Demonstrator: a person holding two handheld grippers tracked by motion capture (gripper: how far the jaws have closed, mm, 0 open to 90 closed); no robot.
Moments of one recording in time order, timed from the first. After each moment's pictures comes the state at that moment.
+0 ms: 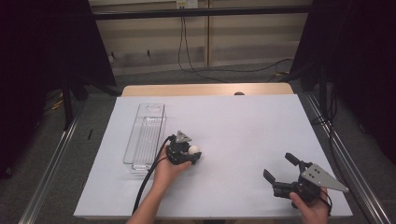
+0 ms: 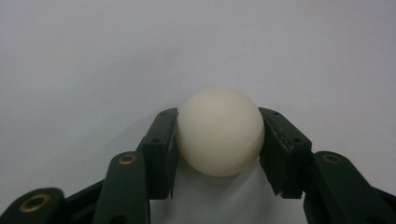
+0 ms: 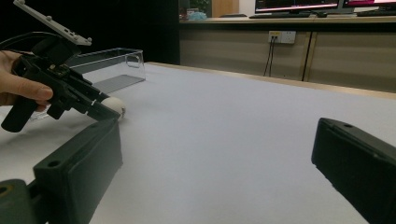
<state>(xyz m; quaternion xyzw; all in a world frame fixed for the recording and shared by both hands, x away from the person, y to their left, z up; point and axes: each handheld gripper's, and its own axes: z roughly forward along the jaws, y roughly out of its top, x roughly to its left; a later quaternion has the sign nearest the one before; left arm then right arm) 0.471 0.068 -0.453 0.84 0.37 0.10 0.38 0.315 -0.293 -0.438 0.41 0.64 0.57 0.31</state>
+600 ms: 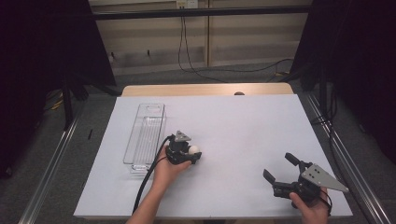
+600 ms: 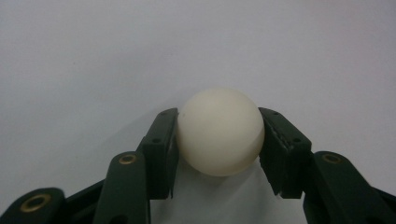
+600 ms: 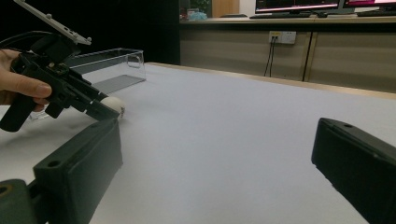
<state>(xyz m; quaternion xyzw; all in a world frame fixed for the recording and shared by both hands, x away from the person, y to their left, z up) 0.470 0.069 -0.449 0.84 0.38 0.08 0.39 0.315 -0.292 -0.438 0.41 0.64 0.57 0.31</state>
